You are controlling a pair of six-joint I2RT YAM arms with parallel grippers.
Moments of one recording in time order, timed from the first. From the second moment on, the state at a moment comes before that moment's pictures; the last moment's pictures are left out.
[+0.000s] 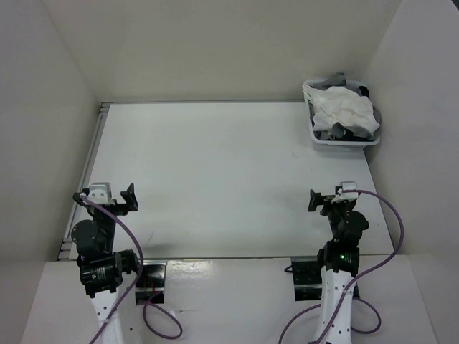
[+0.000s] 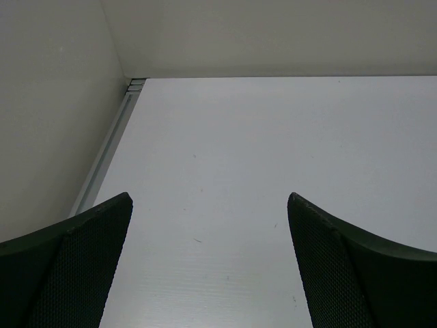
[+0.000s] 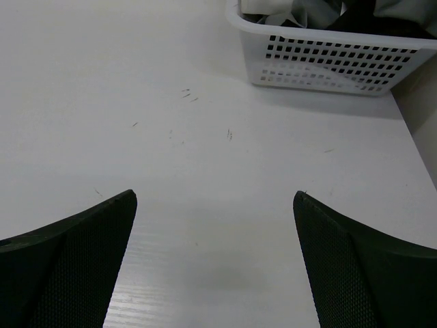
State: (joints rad) left arm 0.30 0.01 0.40 -0.33 0.21 0.02; right arm -0.29 0.00 0.04 -0.10 -0.31 -0.06
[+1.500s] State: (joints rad) left arm 0.23 1.45 1.41 -0.90 0.06 0.17; right arm -0.08 1.11 1.28 -0.45 -0.02 -0.07
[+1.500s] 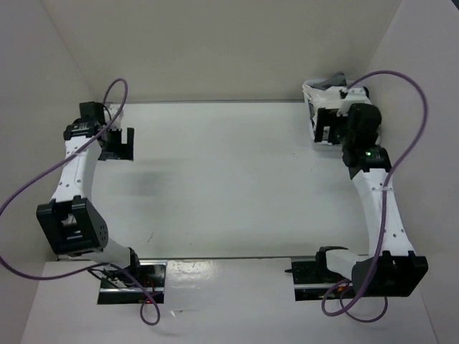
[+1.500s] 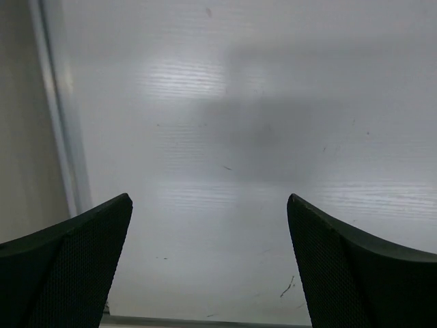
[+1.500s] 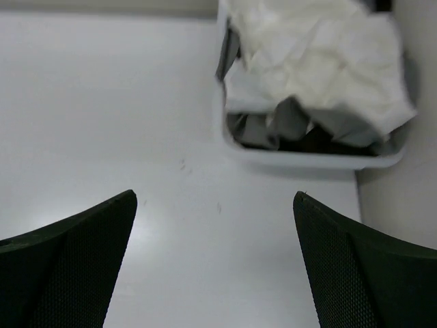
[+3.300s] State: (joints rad) left arm 0.15 1.04 1.06 -0.56 0.24 0.15; right arm -0.18 2.34 2.19 -0.61 0.17 -0.05
